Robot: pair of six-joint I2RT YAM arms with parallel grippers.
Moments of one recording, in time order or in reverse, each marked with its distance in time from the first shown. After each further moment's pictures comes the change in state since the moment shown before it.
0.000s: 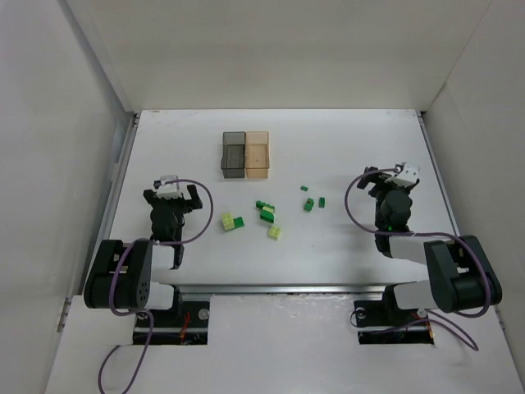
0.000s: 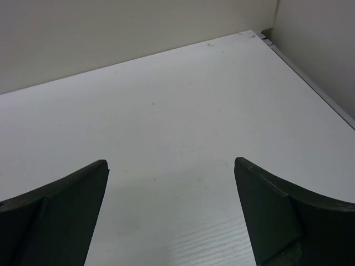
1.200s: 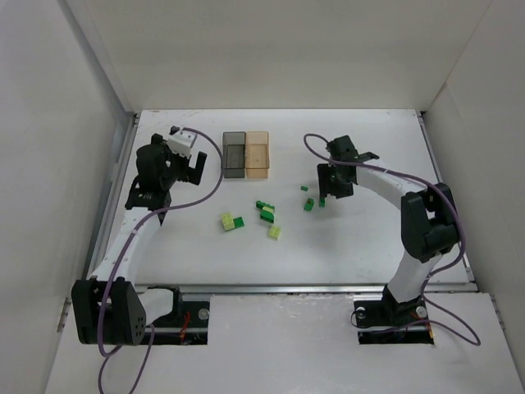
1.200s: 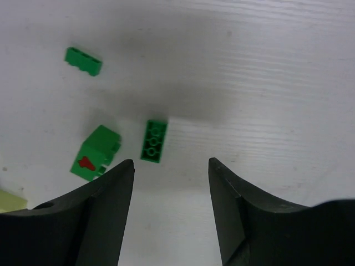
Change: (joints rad) left arm -0.007 -0.224 0.695 -1.179 0.296 0.378; right arm 0.200 0.421 0.942 -1.691 -0.346 0.122
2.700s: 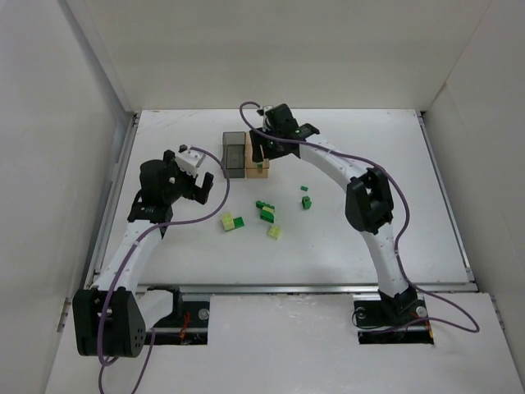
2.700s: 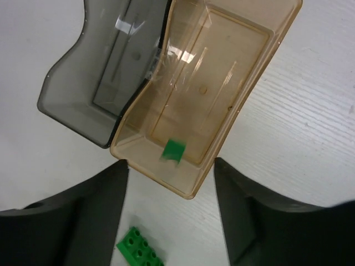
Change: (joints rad) left arm 0.000 -0.073 -0.152 -0.003 0.201 0.012; right arm 0.257 0.541 0.875 0.028 -0.108 -0.034
